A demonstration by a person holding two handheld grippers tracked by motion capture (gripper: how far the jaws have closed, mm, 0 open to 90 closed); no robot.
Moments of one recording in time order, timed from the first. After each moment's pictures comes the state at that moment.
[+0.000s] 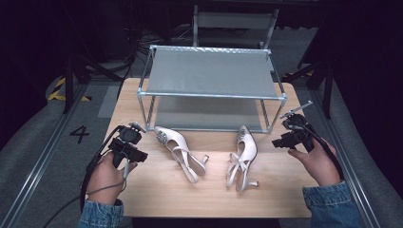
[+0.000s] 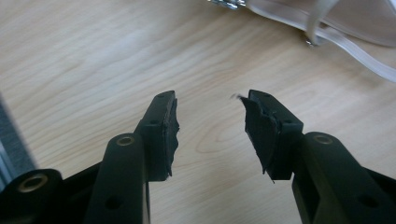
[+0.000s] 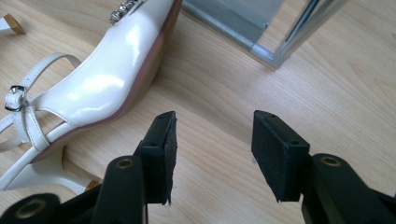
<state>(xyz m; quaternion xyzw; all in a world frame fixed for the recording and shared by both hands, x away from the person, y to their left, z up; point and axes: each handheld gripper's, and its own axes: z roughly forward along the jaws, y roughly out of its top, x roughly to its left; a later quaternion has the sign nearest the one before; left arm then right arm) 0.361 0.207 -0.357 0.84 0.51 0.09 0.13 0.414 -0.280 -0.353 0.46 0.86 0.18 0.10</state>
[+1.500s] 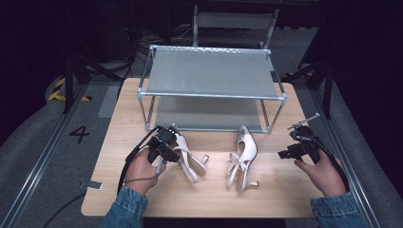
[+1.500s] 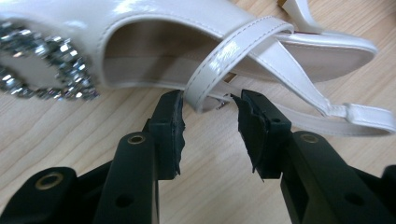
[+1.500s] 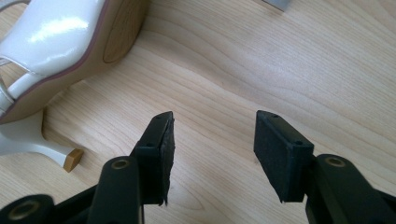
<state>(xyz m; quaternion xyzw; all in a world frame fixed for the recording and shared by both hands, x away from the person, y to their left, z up) 0.398 0.125 -0.403 0.90 0.42 0.01 0.16 0.398 -0.308 -0.382 0.49 0.85 0.18 0.06</state>
